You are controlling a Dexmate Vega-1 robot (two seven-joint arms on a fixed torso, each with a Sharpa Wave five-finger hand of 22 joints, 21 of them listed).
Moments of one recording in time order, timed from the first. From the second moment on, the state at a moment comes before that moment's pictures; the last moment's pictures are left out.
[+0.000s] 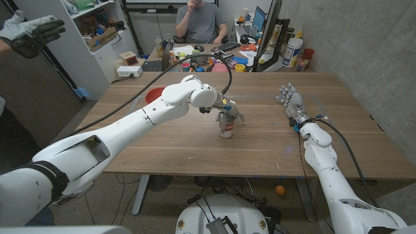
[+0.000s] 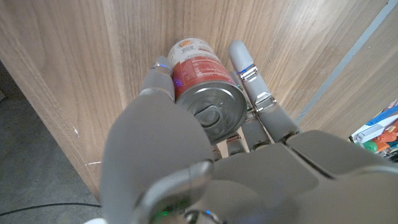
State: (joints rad) left arm 0.36 0.55 0.92 -1.78 0.89 -0.09 -0.87; left_hand 1.14 -0.07 0.23 -0.15 0.28 0.21 -0.21 0.43 0.23 0.32 -0.09 0.41 0.23 0.76 0.02 0.36 0.22 0.85 -0.10 0.92 0.18; right arm -0.85 -0.15 0.16 -1.12 0.27 0.29 0.40; right_hand 0.01 0.07 0.34 0.18 0.23 0.00 0.07 0.18 0.18 0.02 0.07 0.20 0.18 -0.10 0.02 0.19 0.18 -0.17 -0.03 0.79 0.17
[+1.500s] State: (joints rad) left arm 0.47 0.61 0.78 -1.85 0.84 -0.07 -0.62; left_hand 1.24 -0.17 0.27 -0.16 0.19 0.69 -0.20 0.61 0.22 0.65 -0.08 0.54 0.26 0.85 0.01 0.39 0.38 0.92 -0.13 1.13 0.19; right arm -0.84 -0.16 0.13 -1.12 0.24 0.30 0.37; right_hand 0.01 0.07 0.34 0.18 0.23 0.00 0.07 0.18 0.18 0.02 0.07 0.20 0.18 -0.10 0.02 0.19 0.18 -0.17 -0.03 0.78 0.17
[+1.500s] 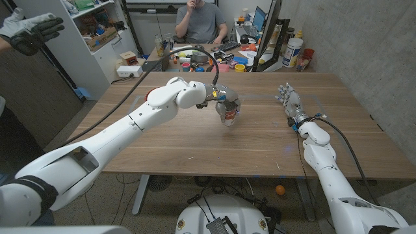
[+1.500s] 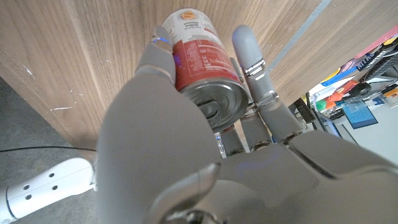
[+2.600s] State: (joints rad) left arm 0.47 0.66 0.69 -1.91 0.85 0.07 -0.60; left_hand 1.24 -0.17 0.27 -0.16 0.19 0.71 -0.20 0.59 0.21 0.64 -0.09 0.54 0.26 0.85 0.01 0.36 0.39 0.91 -0.12 1.17 0.19; right arm -0.84 -0.17 0.11 -1.15 0.22 0.29 0.35; right_hand 0.01 0.07 0.35 0.17 0.23 0.00 0.07 0.18 0.18 0.02 0.07 0.20 0.18 -0.10 0.02 0.19 0.18 -0.17 -0.03 0.76 0.17
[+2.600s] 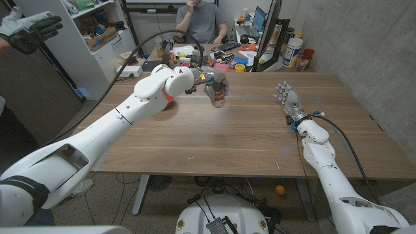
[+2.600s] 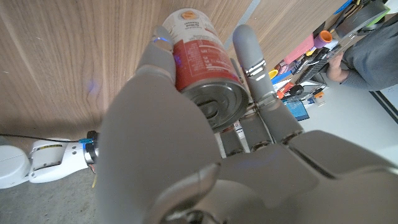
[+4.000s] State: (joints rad) left arm 0.48 0.76 0.62 -1.94 0.90 0.27 -0.63; left_hand 1.25 -0.18 0.28 -0.16 0.19 0.75 -0.24 0.57 0.21 0.64 -0.10 0.55 0.26 0.85 0.00 0.34 0.40 0.91 -0.11 1.21 0.19; right arm -0.89 -0.19 0.09 -1.22 0.21 0.28 0.33; right_hand 0.01 0.07 0.35 0.18 0.23 0.00 0.07 0.18 0.18 0.02 0.07 0.21 0.18 -0.10 0.02 0.19 0.18 -0.17 -0.03 0.75 0.17
